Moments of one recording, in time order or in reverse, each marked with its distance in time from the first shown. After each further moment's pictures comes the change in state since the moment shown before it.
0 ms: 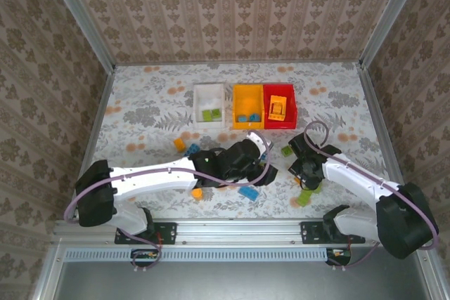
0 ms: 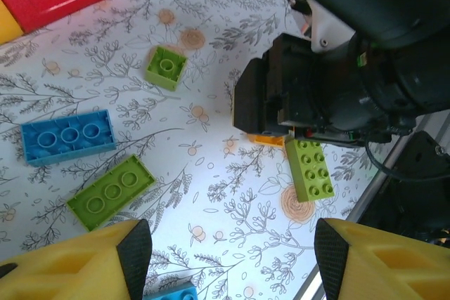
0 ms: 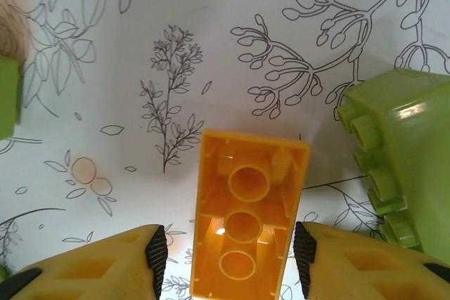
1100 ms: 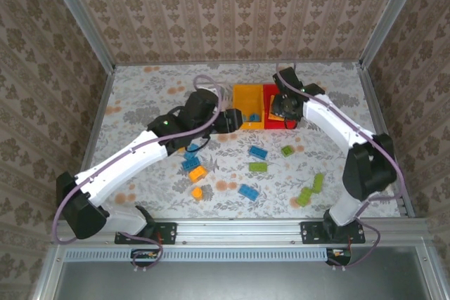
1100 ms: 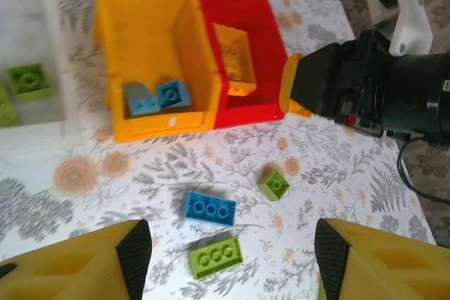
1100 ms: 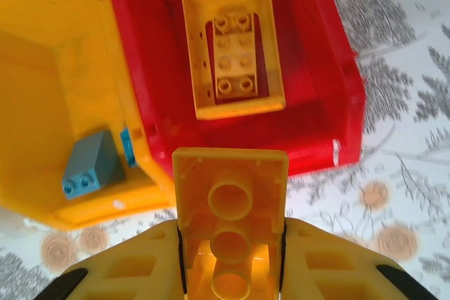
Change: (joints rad) left arm 0.423 -0.122 0.204 -0.291 0.062 -0.202; right arm -0.080 0.515 0.846 -0.048 0.035 -0.567
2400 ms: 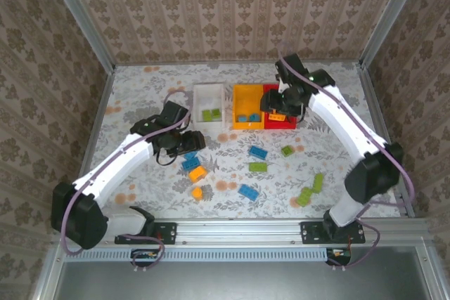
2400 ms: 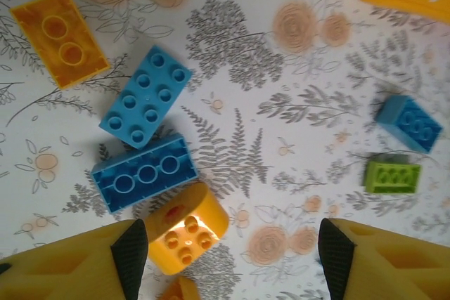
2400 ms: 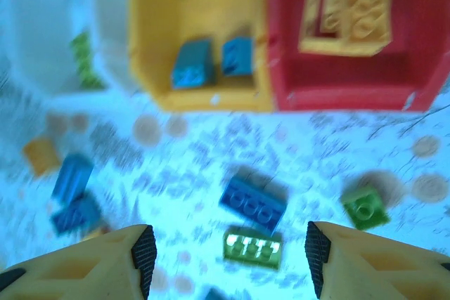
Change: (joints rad) left arm 0.288 -0.055 -0.259 -0.275 0.141 0.055; right arm 0.049 -0.110 0.154 -0.263 -0.271 -0.163
